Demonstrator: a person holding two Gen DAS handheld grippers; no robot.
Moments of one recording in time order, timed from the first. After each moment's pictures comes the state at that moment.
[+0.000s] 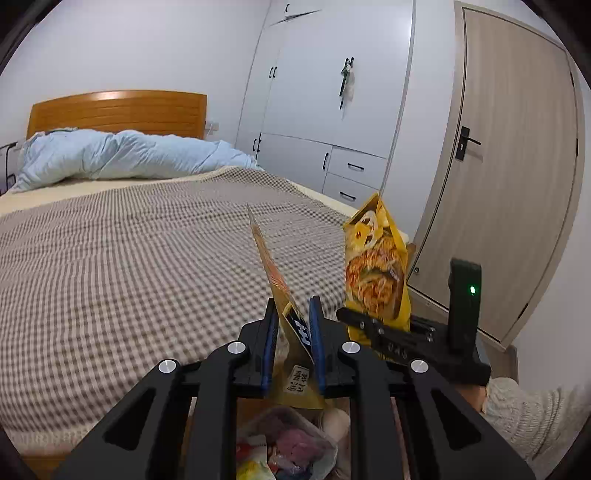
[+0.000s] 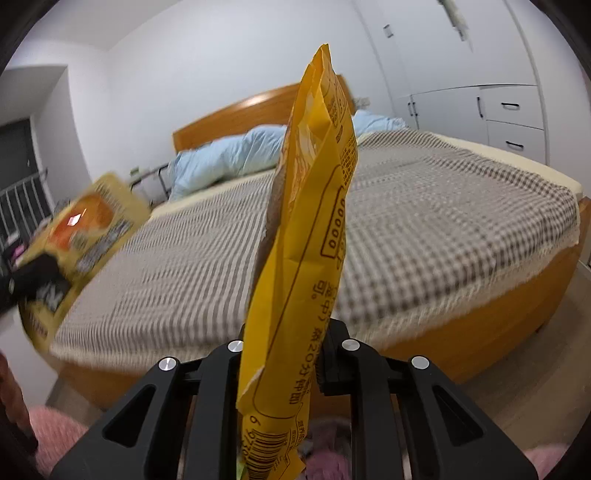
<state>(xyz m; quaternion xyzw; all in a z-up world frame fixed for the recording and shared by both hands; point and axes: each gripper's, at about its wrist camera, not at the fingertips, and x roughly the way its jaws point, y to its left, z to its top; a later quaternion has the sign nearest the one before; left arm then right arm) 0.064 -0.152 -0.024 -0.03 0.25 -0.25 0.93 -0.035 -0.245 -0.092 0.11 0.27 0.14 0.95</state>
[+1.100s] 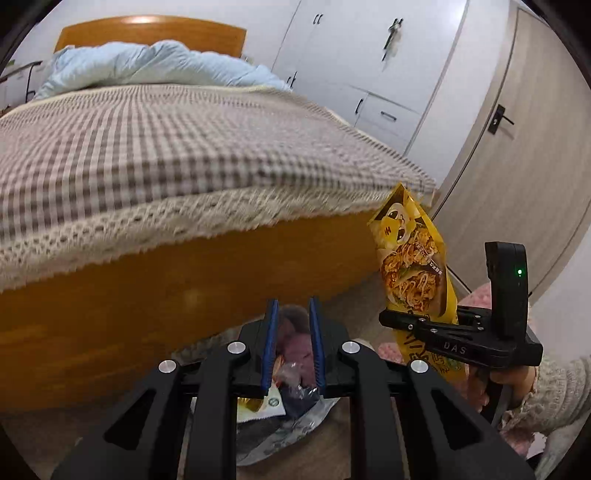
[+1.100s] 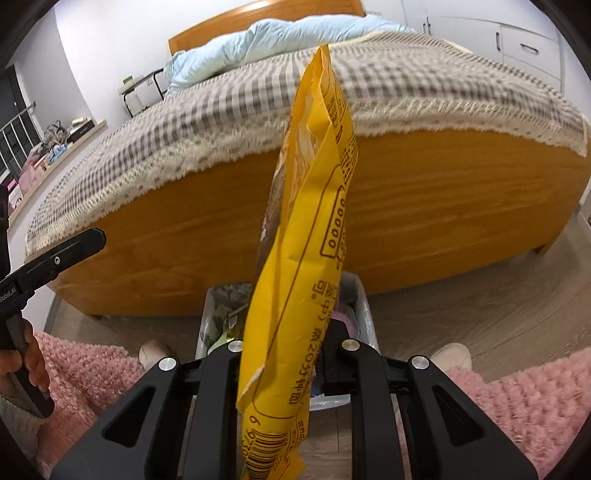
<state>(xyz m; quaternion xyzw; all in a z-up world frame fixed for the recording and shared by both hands) 0.031 -0.104 -0.176 -0.08 0.37 -0.22 0.90 -0.093 -0.208 -0.207 0.07 0.44 0.16 0.88</state>
